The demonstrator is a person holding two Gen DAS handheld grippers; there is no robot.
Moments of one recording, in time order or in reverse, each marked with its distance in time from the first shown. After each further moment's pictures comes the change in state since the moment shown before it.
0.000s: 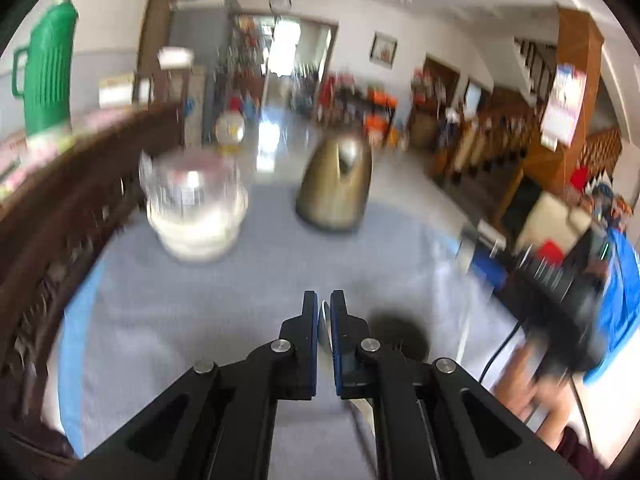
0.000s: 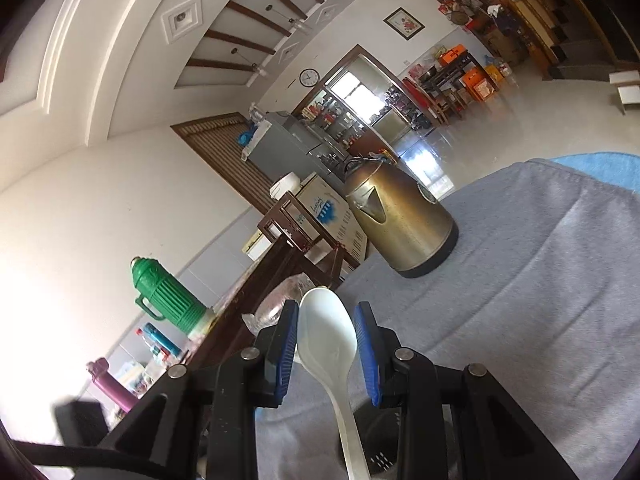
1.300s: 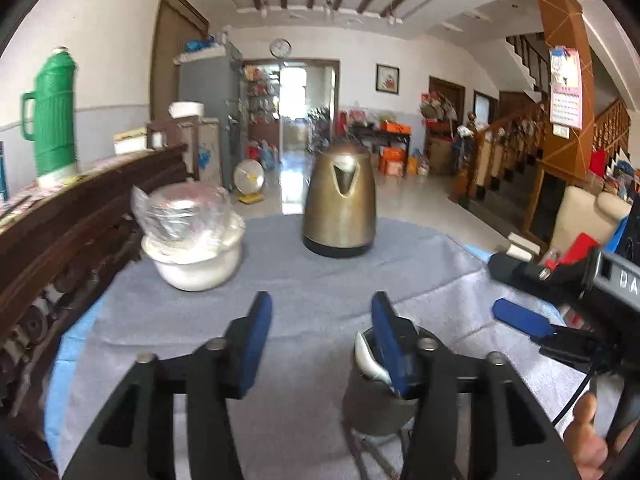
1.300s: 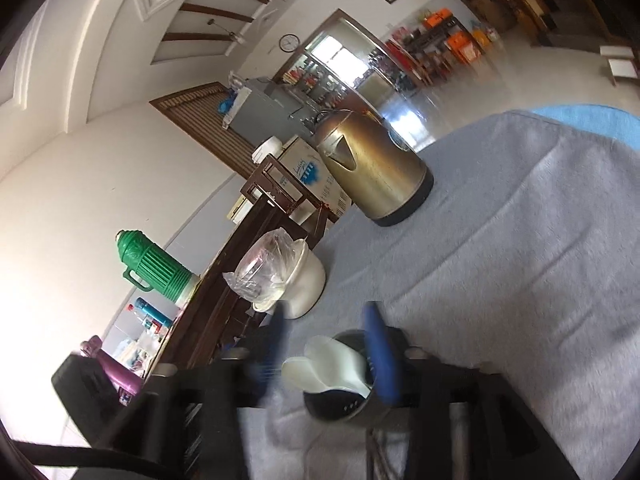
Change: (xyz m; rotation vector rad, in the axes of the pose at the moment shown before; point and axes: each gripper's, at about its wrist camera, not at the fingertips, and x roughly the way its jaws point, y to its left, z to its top) left arm 0.032 -0.044 -0.059 0.114 -0.148 0.140; right arm -0.016 -0.027 -0.023 0.048 0.149 -0.043
